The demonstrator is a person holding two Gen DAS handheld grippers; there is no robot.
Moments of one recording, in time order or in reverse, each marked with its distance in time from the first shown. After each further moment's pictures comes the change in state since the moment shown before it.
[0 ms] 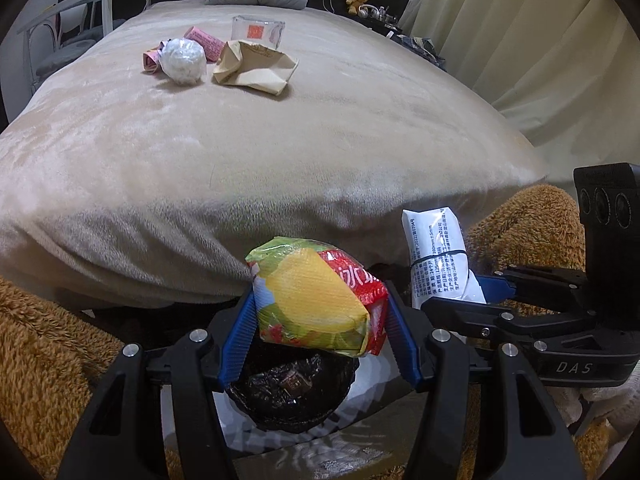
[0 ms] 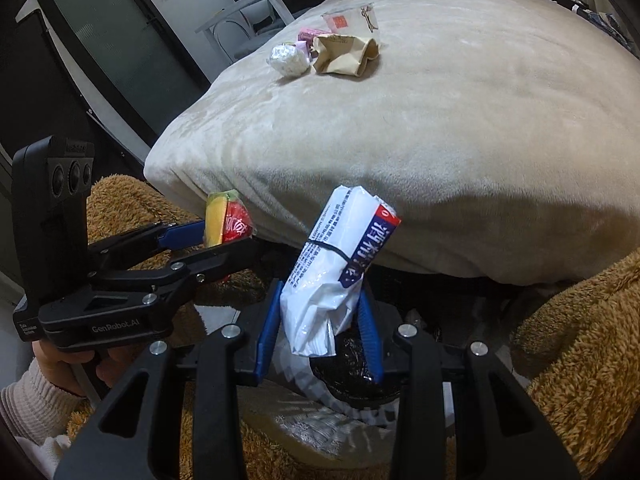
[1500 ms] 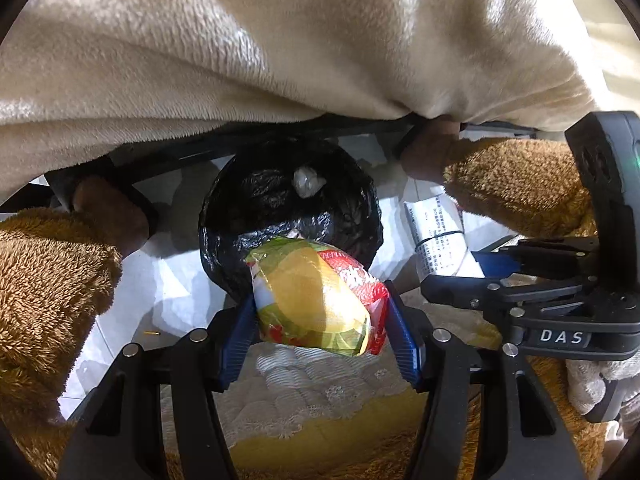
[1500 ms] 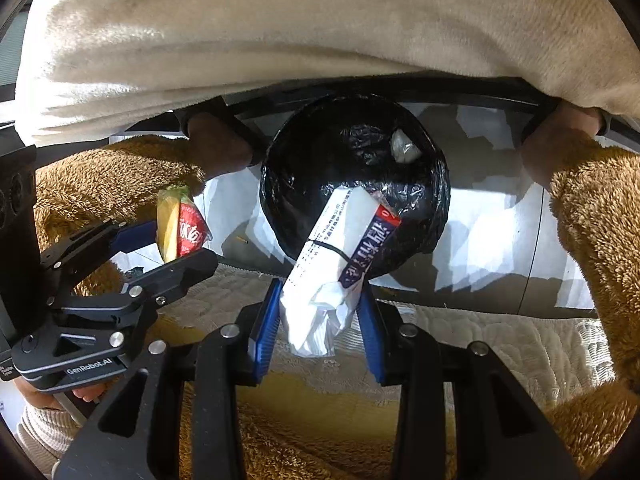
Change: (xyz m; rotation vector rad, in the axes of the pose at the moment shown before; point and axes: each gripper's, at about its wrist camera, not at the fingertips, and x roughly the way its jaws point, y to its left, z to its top) left arm 0.132 0.037 -0.037 -0.167 0.627 0.000; right arm 0.136 -0.075 -0.030 0.327 0.672 -0.012
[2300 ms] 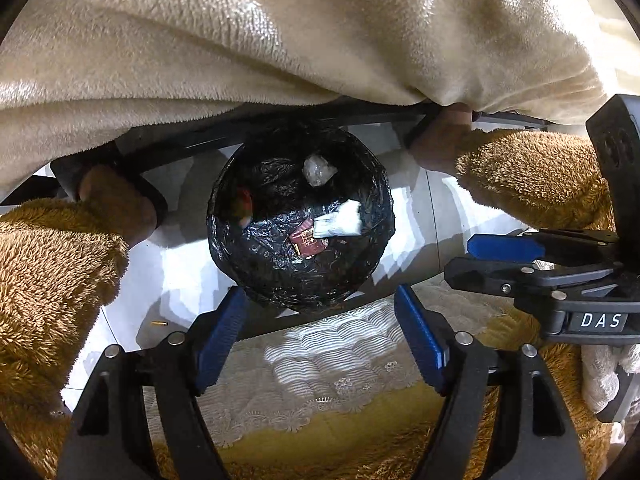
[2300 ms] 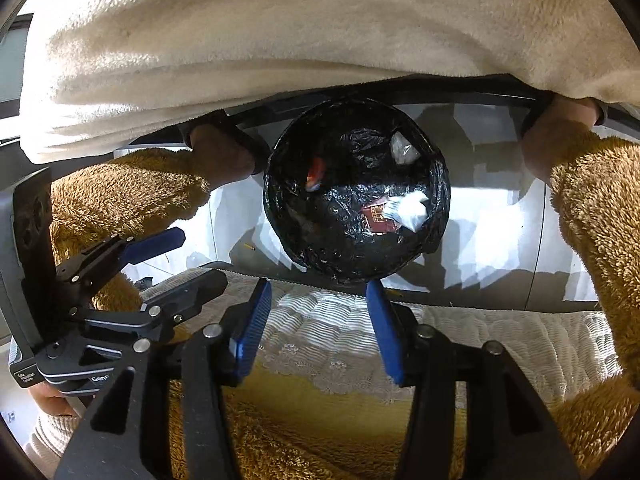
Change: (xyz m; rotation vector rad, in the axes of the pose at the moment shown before) left arm 0.007 0.006 -0.003 -0.008 0.029 0.029; right arm -0.006 -0.003 0.000 0.037 -0.026 0.035
